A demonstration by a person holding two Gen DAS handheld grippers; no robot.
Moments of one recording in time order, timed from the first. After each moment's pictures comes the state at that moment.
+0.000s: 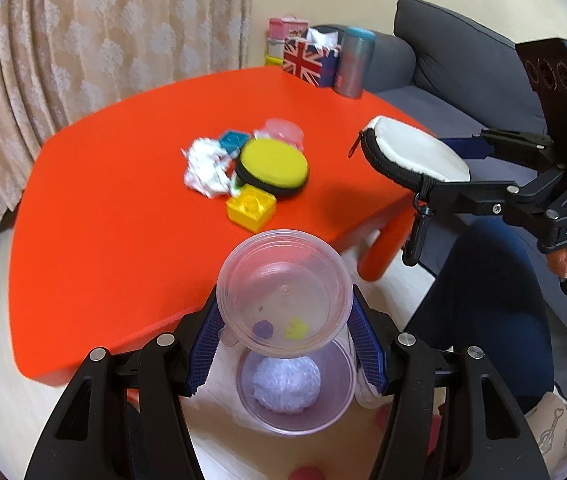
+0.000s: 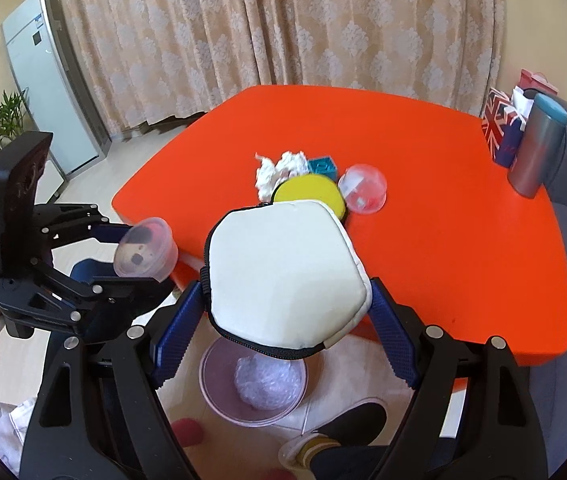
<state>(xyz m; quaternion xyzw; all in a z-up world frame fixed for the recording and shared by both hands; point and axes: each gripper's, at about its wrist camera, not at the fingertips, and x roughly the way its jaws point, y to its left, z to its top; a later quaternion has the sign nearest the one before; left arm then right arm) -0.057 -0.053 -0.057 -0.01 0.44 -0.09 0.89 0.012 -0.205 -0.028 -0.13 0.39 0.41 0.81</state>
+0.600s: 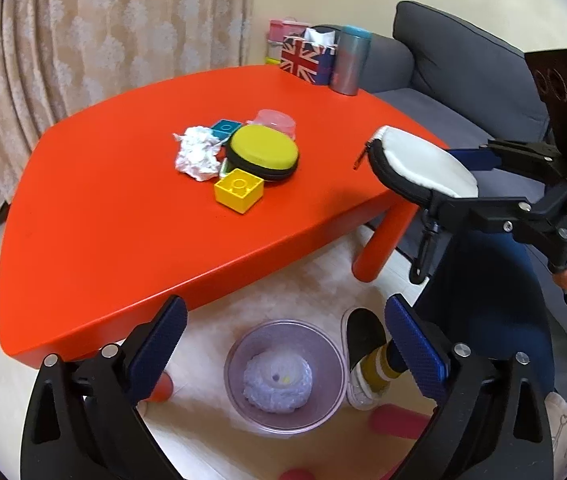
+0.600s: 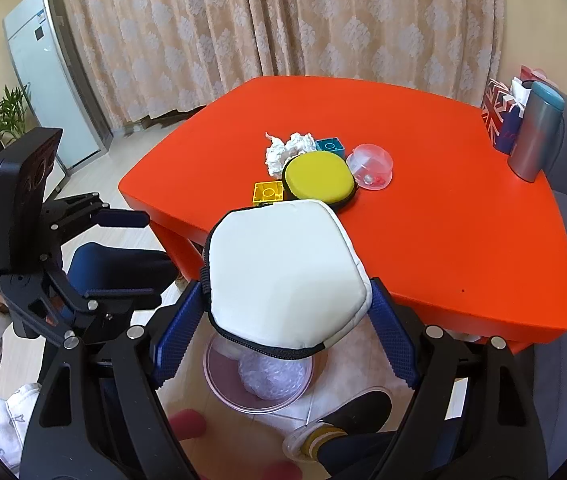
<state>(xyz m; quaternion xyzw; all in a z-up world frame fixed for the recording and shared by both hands) -0.067 -0.060 -0.067 -0.02 0.43 -0.08 0.90 -0.009 -0.211 -0.038 -0.13 0.39 0.41 0.81</state>
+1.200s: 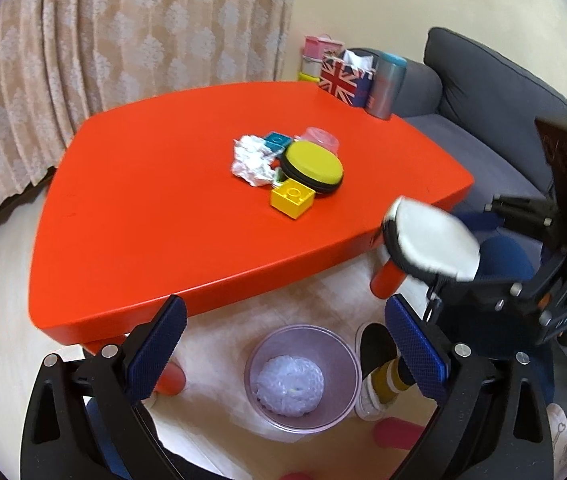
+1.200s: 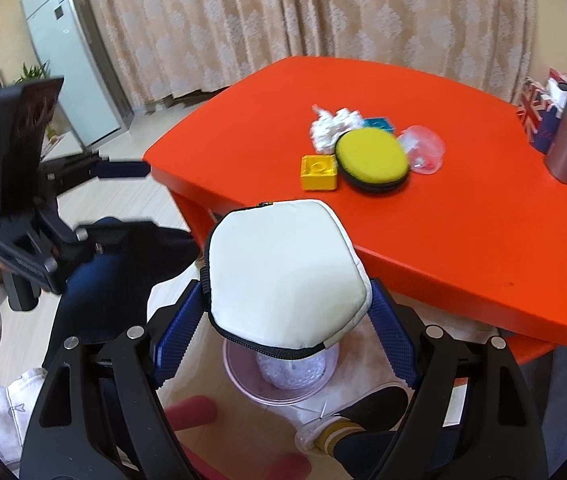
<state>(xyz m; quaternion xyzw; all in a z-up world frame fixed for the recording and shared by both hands) -0.089 -0.030 -0.052 -0.05 0.41 -0.03 0.91 -0.031 -0.182 -0.061 -0.15 0.41 0.45 0.78</state>
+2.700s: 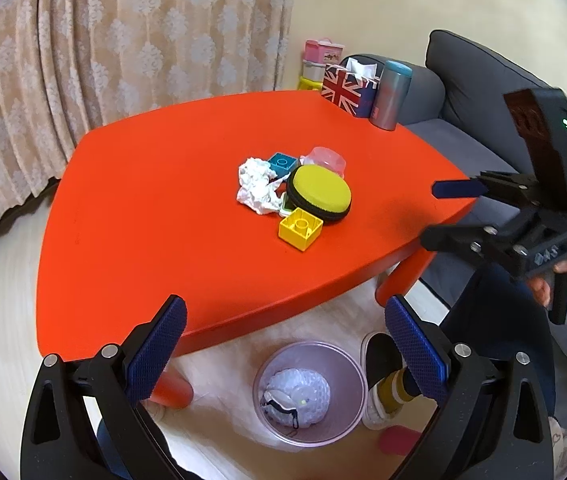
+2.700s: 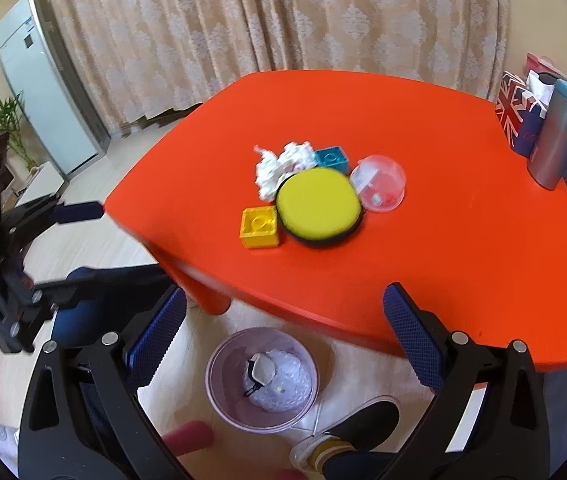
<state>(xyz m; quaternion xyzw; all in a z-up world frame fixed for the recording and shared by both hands) -0.062 -0.022 -0.038 -0.04 0.40 -0.03 0.91 0.038 -0.173 -0.038 -0.12 0.42 0.41 0.80</state>
